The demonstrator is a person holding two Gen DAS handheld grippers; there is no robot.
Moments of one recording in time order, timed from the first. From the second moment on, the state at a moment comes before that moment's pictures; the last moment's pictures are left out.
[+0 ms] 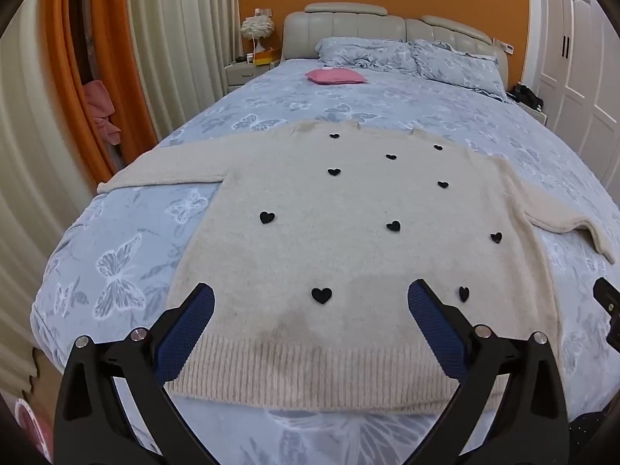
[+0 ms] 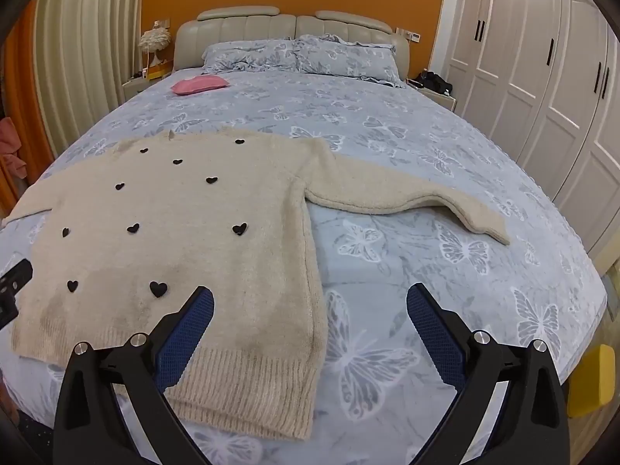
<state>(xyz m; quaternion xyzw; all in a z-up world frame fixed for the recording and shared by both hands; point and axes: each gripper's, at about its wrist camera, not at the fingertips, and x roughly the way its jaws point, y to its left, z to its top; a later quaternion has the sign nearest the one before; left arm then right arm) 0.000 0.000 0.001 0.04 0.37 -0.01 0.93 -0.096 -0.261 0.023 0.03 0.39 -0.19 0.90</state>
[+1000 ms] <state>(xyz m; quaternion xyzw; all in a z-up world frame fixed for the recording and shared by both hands) -0.020 -0.014 -0.005 0.09 0.39 -0.03 0.92 -0.110 -0.261 0.014 0.06 0.43 -0.18 0.88</state>
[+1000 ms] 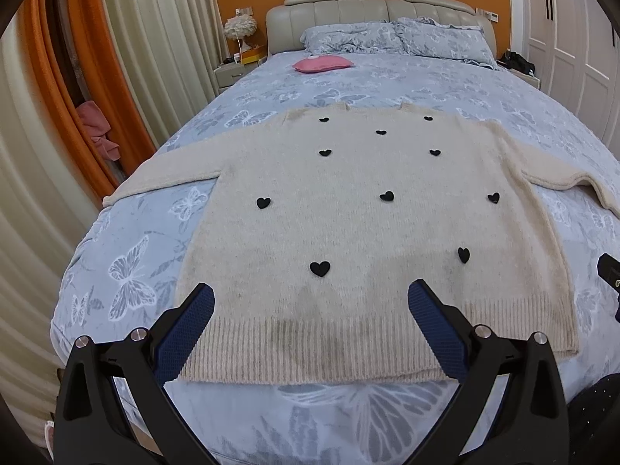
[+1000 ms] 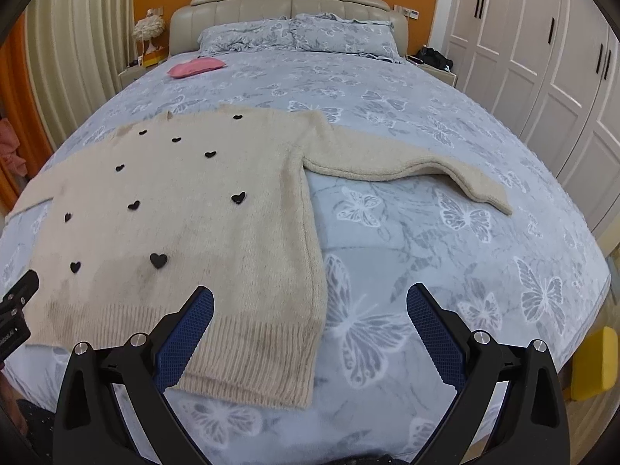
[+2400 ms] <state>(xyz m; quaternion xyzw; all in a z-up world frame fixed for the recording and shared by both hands) -0.035 -0.012 -0.010 0.09 0.41 -0.04 0.91 -0.123 -0.294 0.014 0.12 0.43 -0.21 0.87</state>
